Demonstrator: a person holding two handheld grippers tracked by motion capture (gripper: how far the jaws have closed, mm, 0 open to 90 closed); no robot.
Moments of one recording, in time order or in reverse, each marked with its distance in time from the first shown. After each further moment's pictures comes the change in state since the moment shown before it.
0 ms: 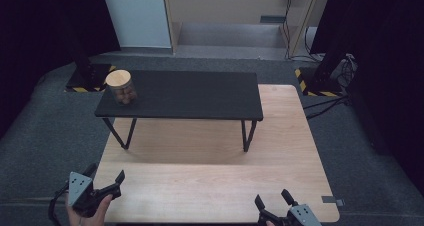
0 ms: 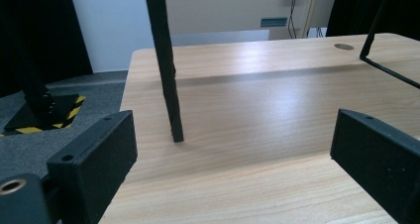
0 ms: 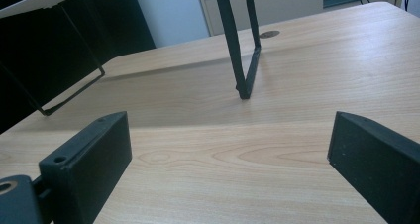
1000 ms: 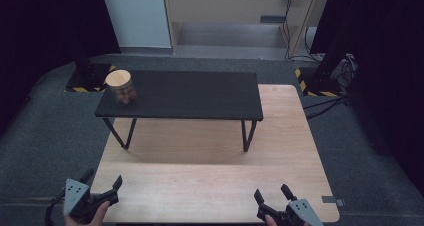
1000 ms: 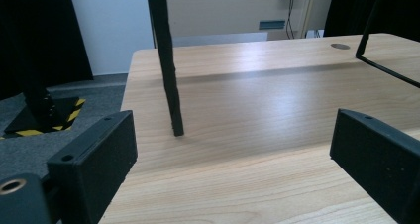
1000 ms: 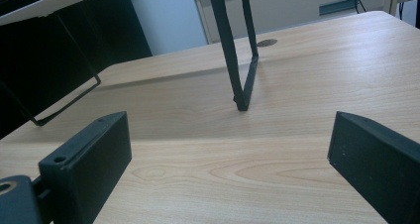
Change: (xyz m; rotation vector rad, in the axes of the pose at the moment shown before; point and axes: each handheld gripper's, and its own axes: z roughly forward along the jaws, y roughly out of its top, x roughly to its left) left arm -0.002 -0.007 -0.008 -0.010 -0.015 0.011; right arm 0.000 0.002 0.011 -0.025 -0.011 0.002
